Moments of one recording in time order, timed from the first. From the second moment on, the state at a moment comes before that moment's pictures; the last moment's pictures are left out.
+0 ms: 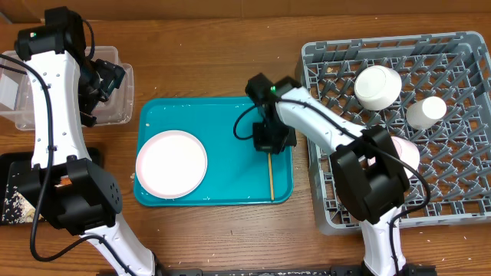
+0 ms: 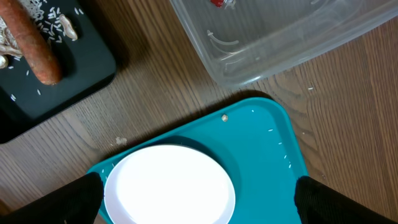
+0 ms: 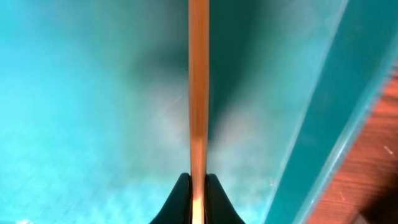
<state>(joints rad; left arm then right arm) 0.24 2.01 2.05 -1.49 -0.06 -0.92 0.57 2.17 1.71 -1.19 -0.16 0.50</state>
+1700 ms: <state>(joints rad) 0.24 2.01 2.05 -1.49 -0.06 -0.92 0.24 2.02 1.97 -1.28 -0.15 0.20</state>
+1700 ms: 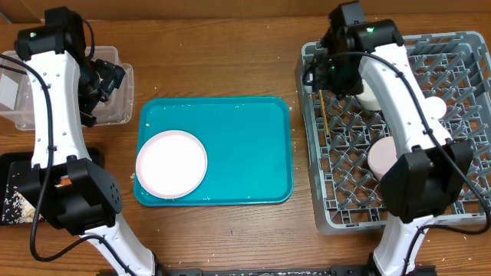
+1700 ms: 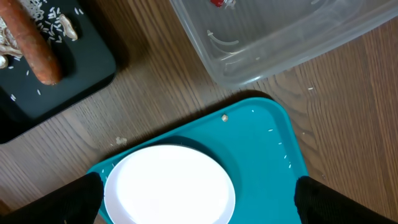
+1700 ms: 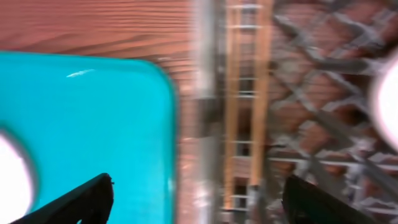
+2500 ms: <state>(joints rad) 0.24 2.01 2.05 -1.49 -0.06 -0.92 0.81 2.21 1.98 -1.03 -0.19 0.56</state>
